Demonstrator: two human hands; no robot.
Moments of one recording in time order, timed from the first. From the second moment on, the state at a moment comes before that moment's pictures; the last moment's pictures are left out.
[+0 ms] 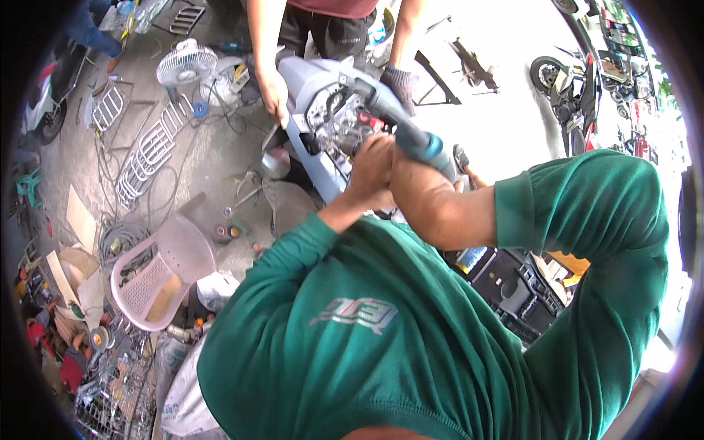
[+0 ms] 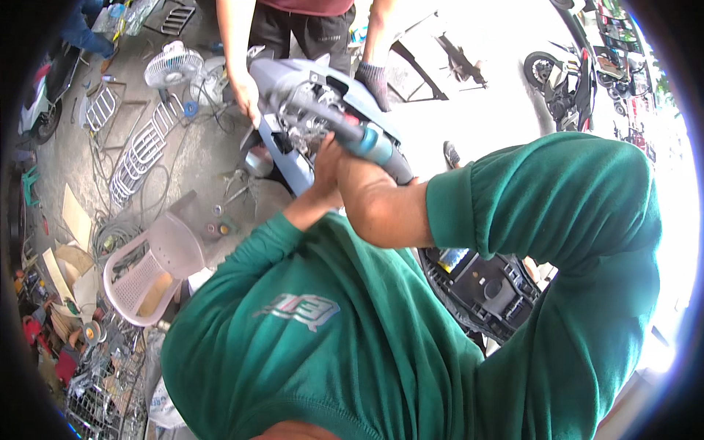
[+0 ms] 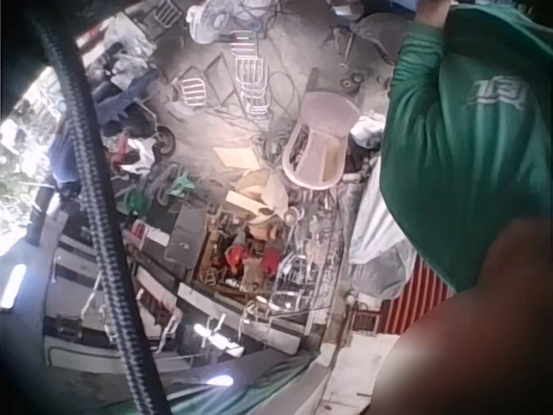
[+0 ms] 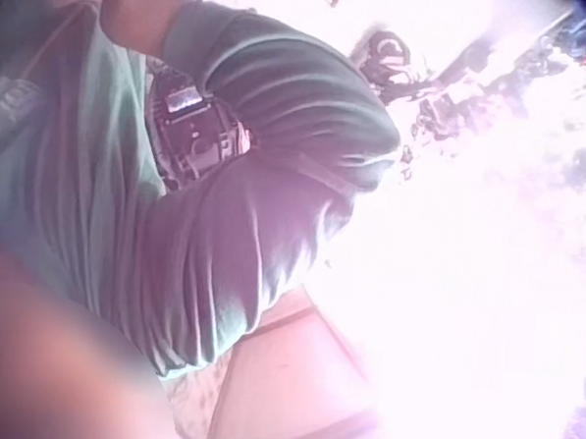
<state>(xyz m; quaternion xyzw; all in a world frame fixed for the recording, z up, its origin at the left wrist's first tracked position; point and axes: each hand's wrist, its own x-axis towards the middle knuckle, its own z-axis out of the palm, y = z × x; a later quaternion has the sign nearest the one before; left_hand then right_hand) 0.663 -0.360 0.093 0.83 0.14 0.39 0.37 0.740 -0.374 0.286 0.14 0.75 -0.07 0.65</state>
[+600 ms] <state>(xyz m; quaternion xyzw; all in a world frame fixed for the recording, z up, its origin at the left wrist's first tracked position) 0.626 -0.360 0.145 0.80 0.12 0.42 0.41 0.820 -0.478 0.262 0.65 0.49 -0.58 -0.11</state>
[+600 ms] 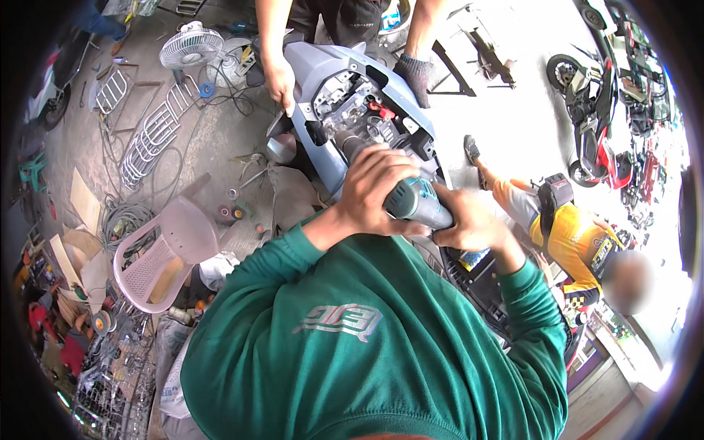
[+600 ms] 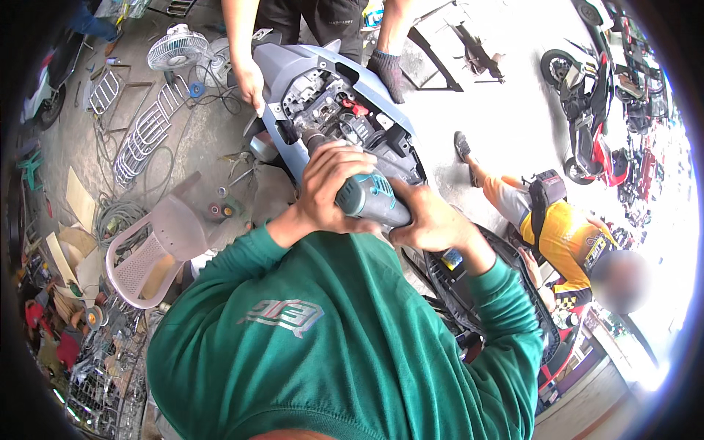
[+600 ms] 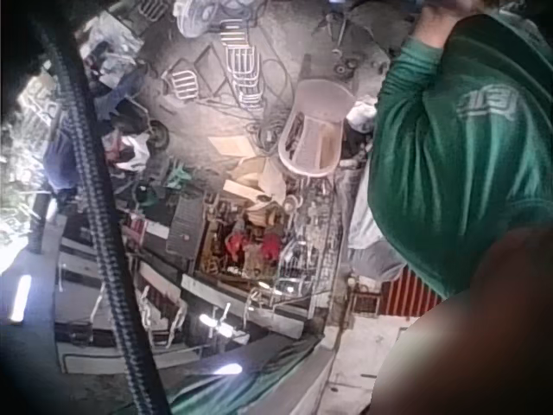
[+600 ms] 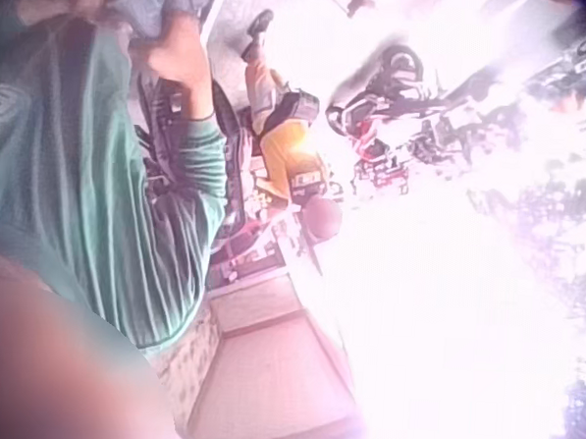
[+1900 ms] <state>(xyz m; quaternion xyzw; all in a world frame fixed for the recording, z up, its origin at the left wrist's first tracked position) 0.661 -0.359 0.162 0.81 0.06 0.30 0.51 0.753 -0.540 0.226 0.74 0.20 -0.54 -0.34</state>
